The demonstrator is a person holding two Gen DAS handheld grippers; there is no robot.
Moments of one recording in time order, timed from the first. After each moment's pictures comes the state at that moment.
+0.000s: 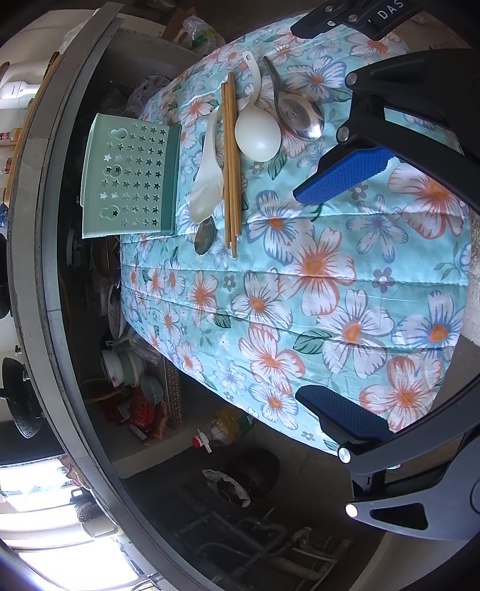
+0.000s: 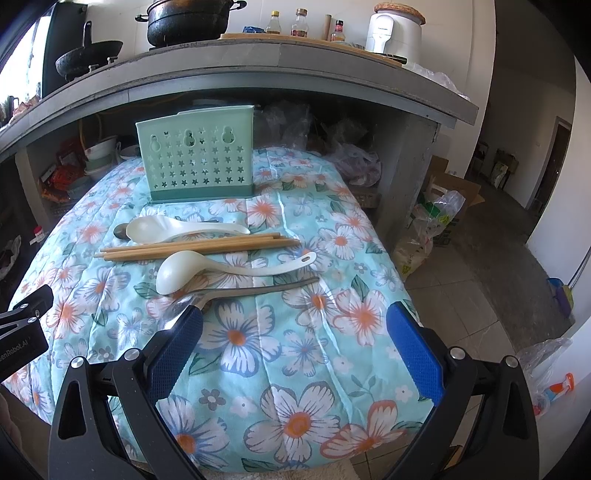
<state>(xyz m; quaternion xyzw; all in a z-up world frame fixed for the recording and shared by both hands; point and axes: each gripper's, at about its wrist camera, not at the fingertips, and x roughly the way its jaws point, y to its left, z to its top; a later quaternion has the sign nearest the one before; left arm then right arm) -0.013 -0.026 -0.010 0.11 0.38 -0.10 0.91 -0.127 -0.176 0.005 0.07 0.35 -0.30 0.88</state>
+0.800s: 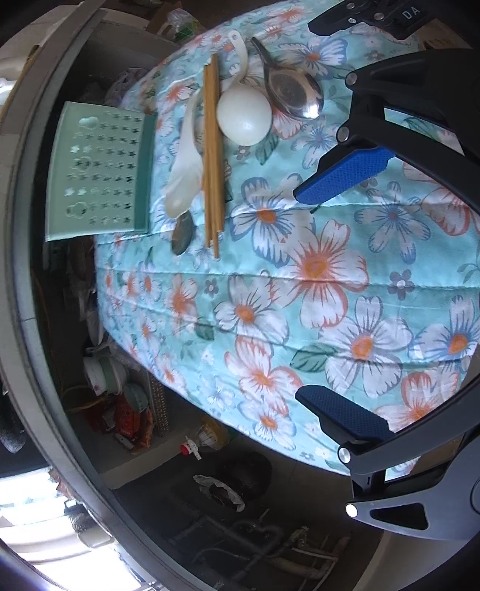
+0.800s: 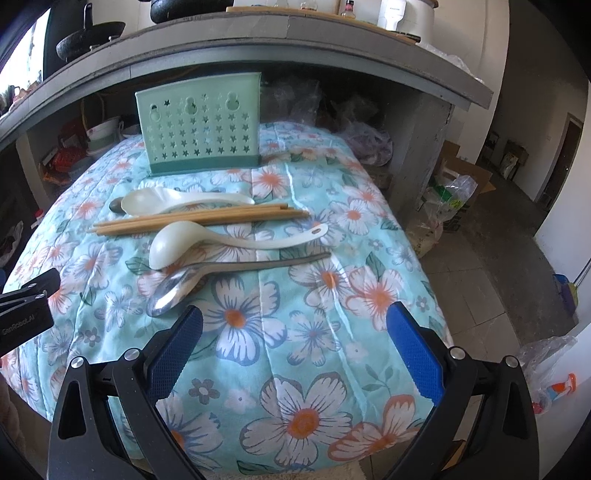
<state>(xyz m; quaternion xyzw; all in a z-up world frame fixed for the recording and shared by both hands) 0.015 -0.042 -0.043 0.13 0.42 -0.10 0.89 -0.114 -0.183 -0.028 0.08 0.39 -0.28 0.87</state>
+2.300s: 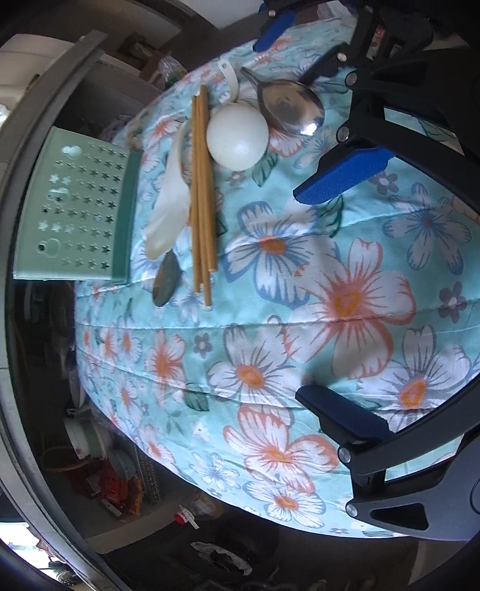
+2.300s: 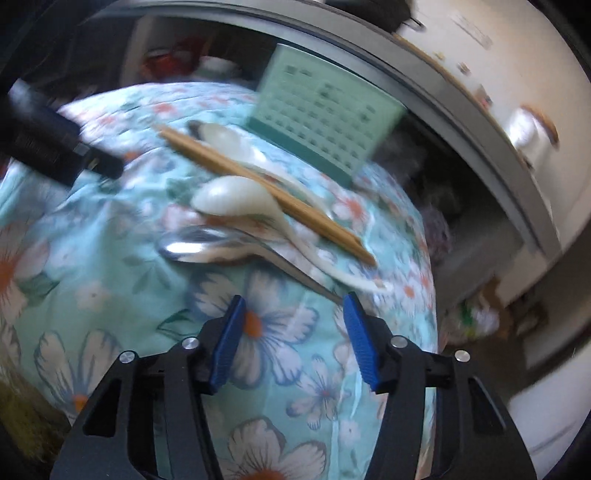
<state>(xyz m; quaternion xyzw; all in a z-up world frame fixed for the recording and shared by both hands) 0.056 -0.039 -0.072 0.09 0.44 -0.23 0.86 -0.083 -0.146 -0.060 -0.24 0.39 -0.10 0.88</state>
